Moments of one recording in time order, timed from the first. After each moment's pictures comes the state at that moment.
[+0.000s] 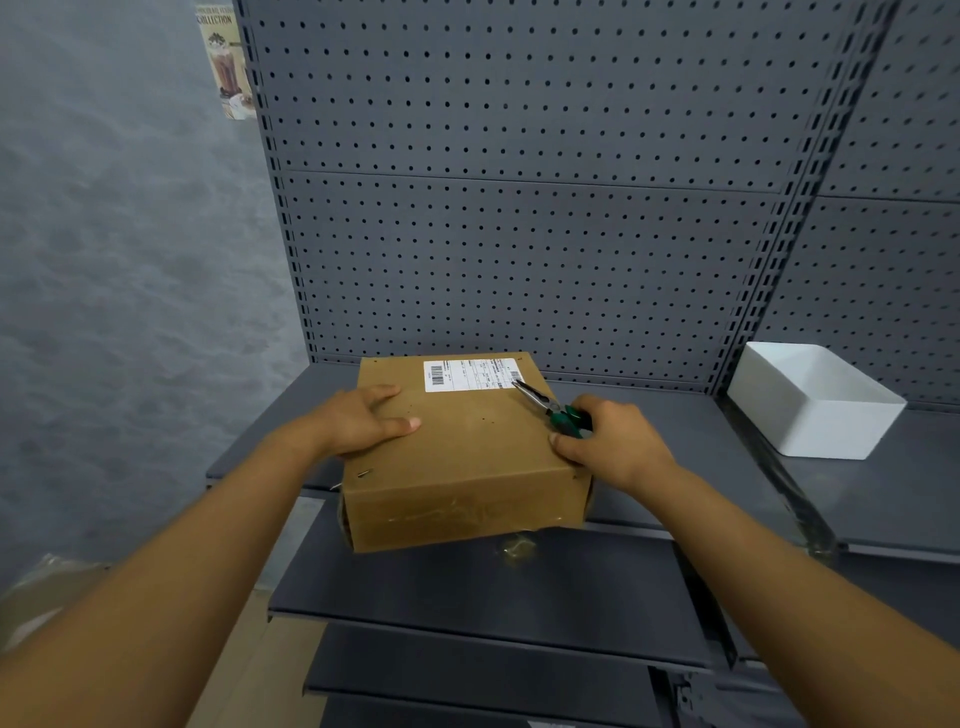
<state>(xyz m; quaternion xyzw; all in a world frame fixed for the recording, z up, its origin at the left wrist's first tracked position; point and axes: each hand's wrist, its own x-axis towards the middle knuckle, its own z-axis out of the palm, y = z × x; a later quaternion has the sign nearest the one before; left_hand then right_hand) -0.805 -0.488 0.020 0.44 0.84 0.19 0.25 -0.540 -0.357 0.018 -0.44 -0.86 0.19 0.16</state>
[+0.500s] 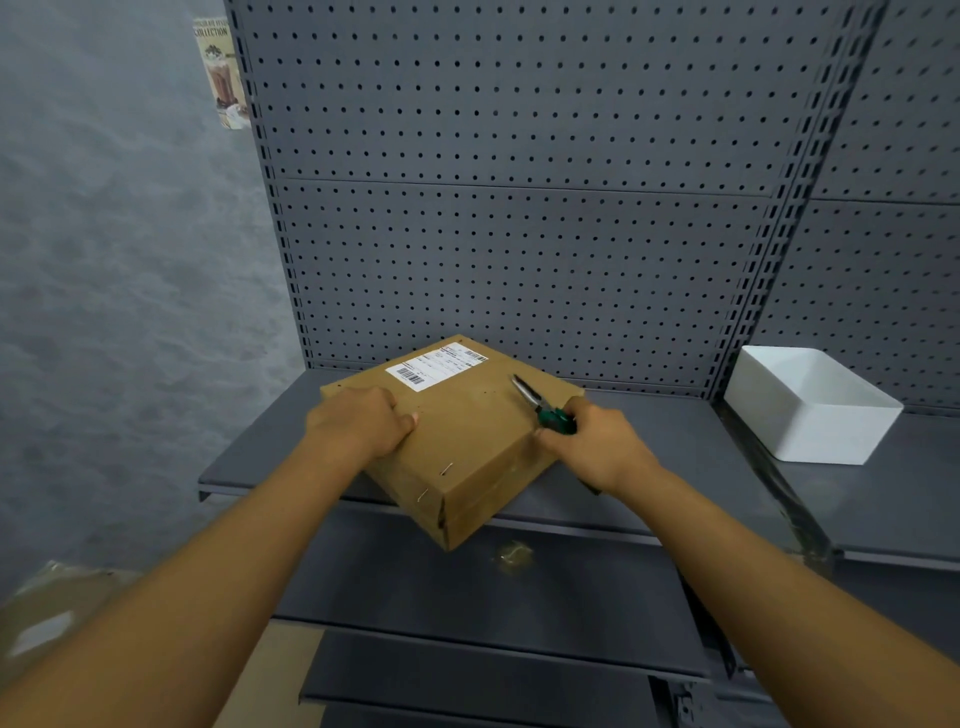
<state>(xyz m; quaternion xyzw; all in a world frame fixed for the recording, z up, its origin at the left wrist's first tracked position) -0.773 -0.471 0.024 0.41 0.91 0.04 0.03 -0.544 -0.356 0.018 -0.43 -0.85 0.26 0.16</state>
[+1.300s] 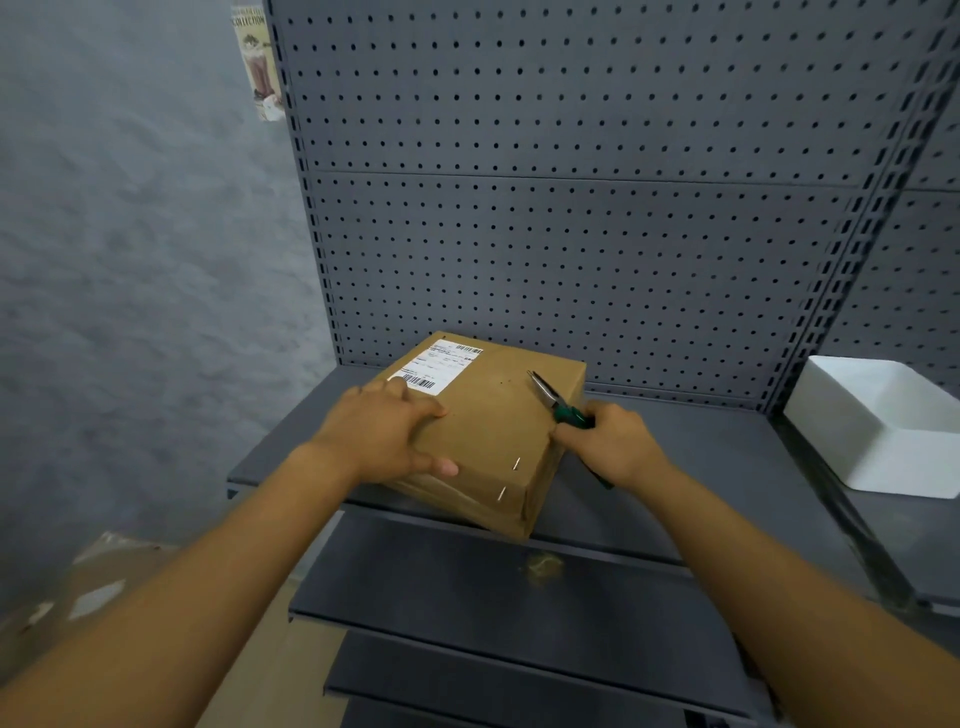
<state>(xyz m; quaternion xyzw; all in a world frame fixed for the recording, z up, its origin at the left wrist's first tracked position) -0.793 -0.485 0.021 0.58 0.81 -0.02 -0.04 -0.581 -0.325 0.003 -0.42 -0.82 0.34 0.18</state>
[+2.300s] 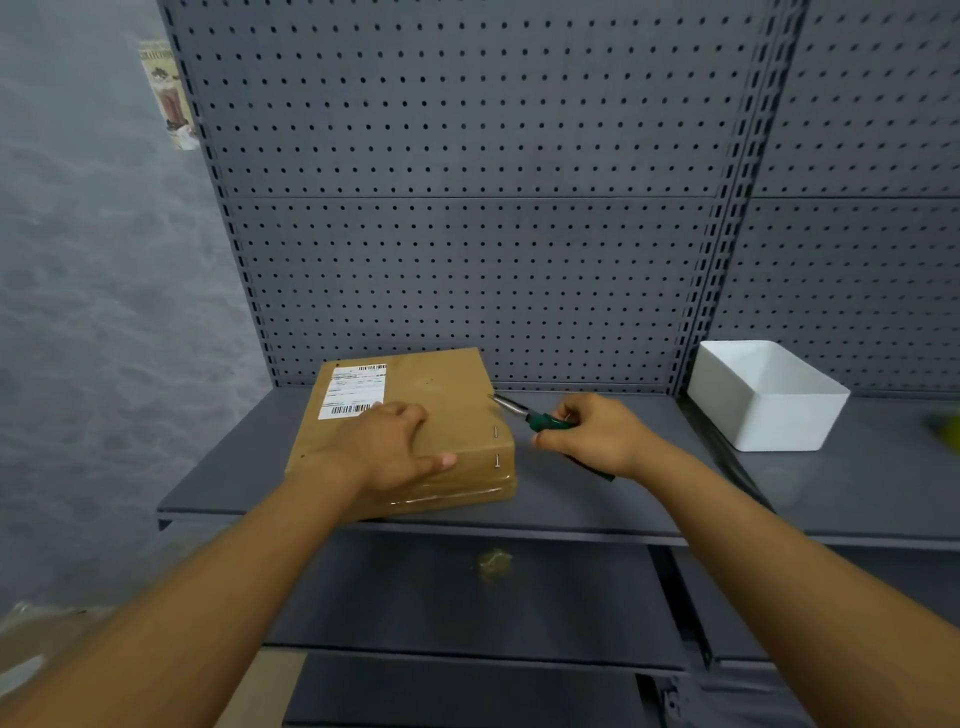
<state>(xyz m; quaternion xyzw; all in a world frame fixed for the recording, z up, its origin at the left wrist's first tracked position) -0.729 -0.456 0.025 0.57 0.82 0.03 0.06 -0.507 -0.330 0.034 -0.41 -0.85 0.30 0.16</state>
